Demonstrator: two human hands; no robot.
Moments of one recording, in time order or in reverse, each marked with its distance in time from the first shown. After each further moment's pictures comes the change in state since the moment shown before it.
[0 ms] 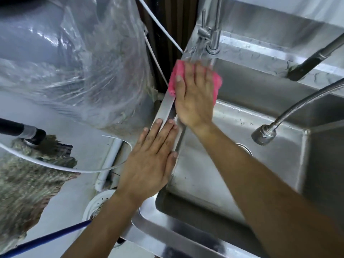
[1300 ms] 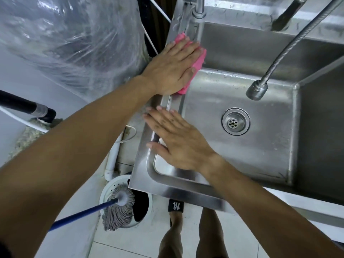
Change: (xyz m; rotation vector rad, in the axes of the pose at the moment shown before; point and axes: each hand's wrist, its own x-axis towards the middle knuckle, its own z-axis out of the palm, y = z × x) left_hand 0.139 -0.025 -0.035 0.078 -0.182 0.411; right_hand -0.185 -0.034 0.013 -0.193 -0.209 -0.450
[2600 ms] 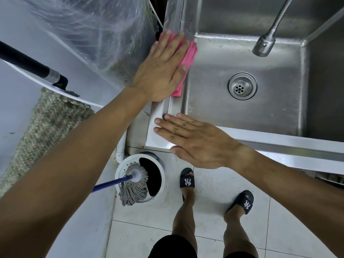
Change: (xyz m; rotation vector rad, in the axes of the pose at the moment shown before) left_hand -0.111 0.039 0.024 -0.124 0.034 -0.096; right_hand -0.081 -0.046 0.000 -0.063 -0.196 -0.215
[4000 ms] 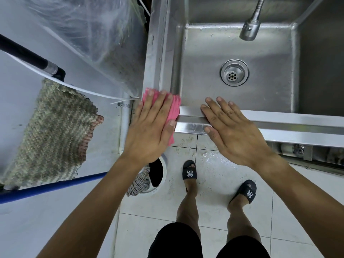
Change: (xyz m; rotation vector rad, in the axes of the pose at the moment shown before) left_hand -0.155 0.091 0.038 -0.034 -0.012 -0.173; right_hand -0.109 -0.009 0.008 -0.011 0.133 0.528
